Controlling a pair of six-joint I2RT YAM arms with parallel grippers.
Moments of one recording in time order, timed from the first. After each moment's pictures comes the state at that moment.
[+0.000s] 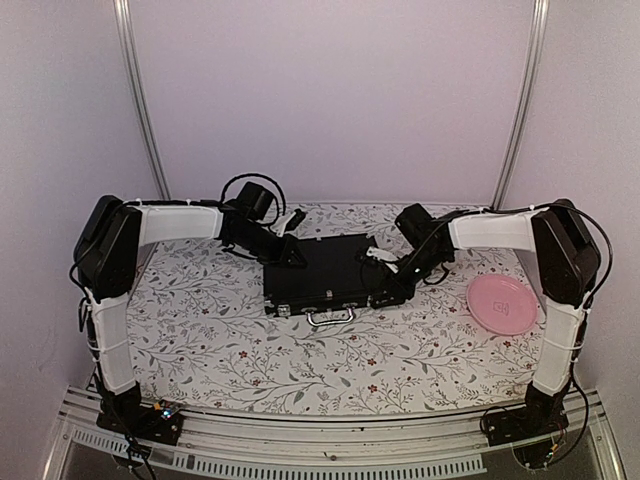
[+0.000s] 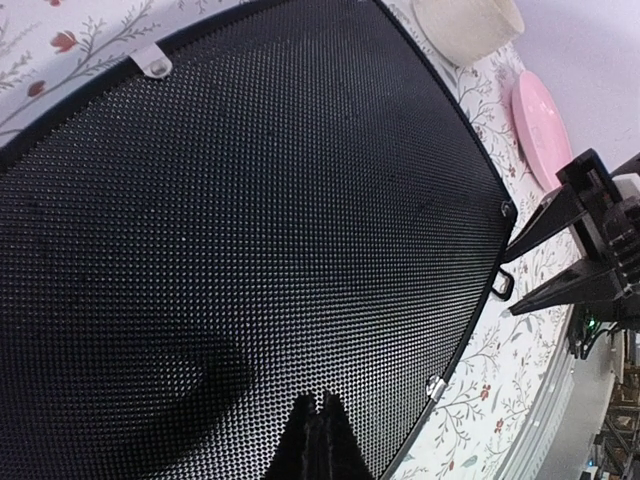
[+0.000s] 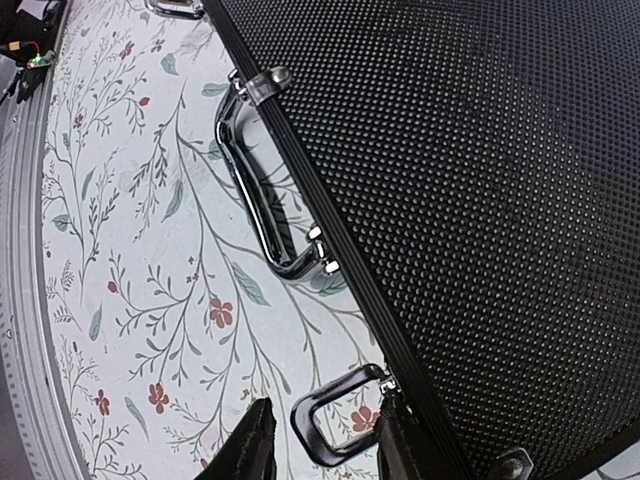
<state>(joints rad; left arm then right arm) -0.54 2.03 1.47 -0.38 0.53 -0.21 0.56 1.96 1.35 -0.64 -0.58 -0.51</state>
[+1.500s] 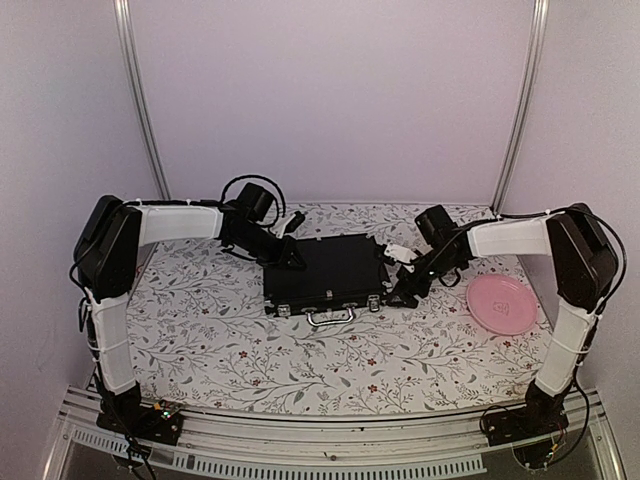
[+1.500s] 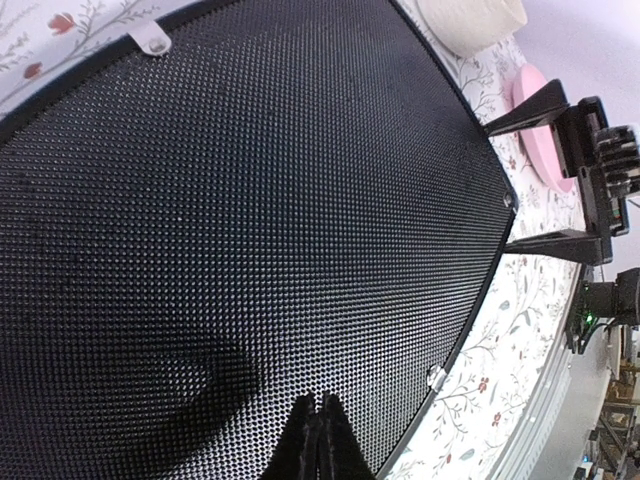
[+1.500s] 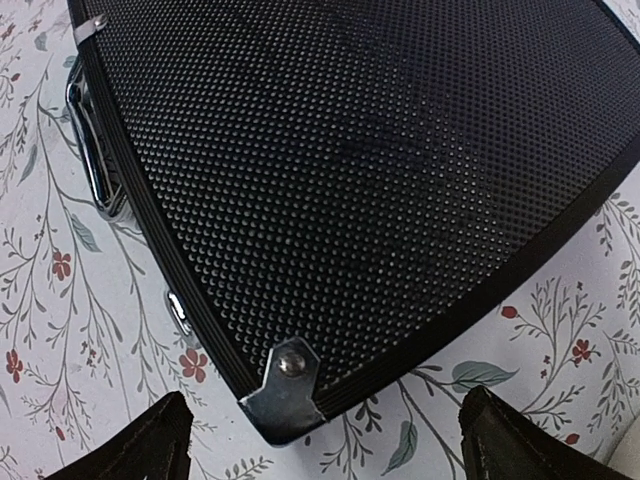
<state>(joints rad) -0.54 2.03 1.47 -0.41 0.54 -0.21 0.49 1.85 1.17 -0.39 -0.35 -0.59</state>
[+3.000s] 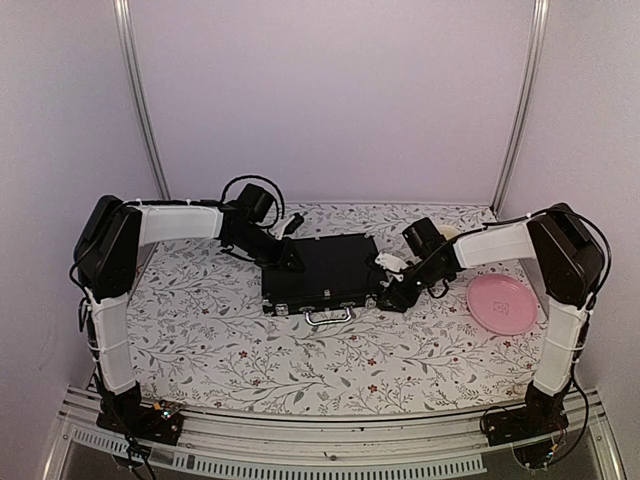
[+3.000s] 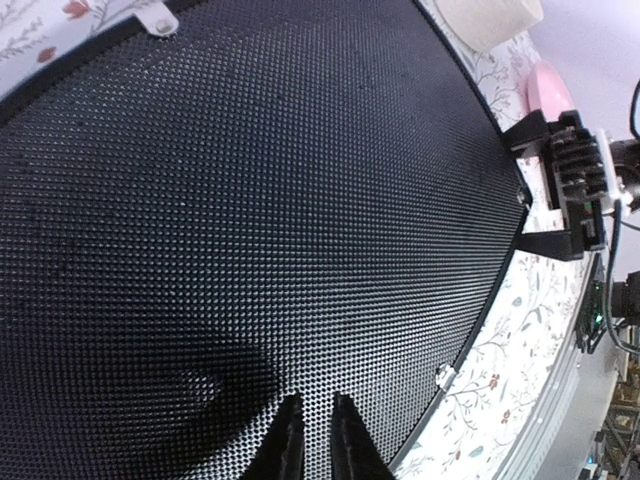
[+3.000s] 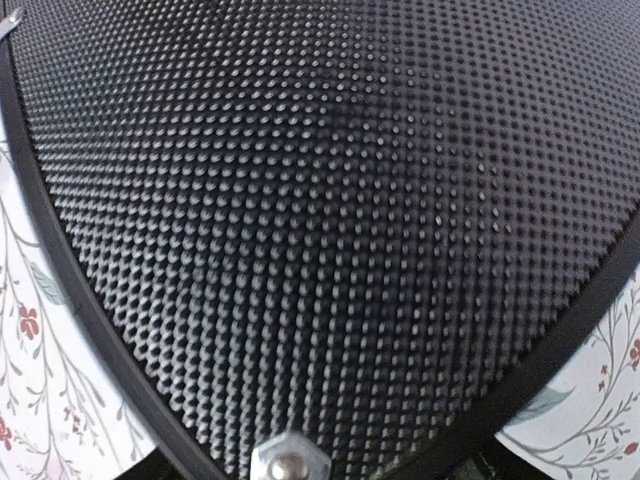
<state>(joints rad) -0.54 2.03 1.47 -0.44 0.51 -0.20 0.55 1.94 1.14 -0.27 -0.30 -0.42</state>
